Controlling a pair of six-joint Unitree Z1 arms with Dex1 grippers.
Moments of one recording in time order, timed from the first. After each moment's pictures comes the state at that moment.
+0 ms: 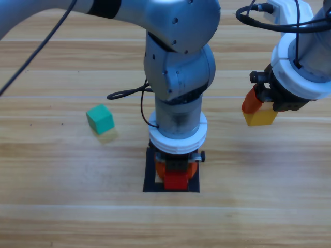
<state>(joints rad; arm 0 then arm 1) -0.91 2.35 -1.90 1.09 0.04 -1.00 0.83 1.85 -1.38 0.71 -0.11 0.63</state>
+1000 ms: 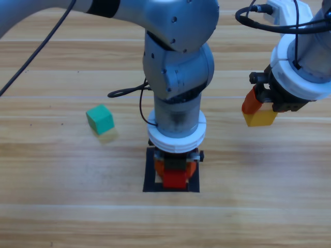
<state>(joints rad) -0.90 2.35 -1.90 1.09 0.04 -0.95 0.83 1.86 -1.38 0.71 -0.11 0.63</state>
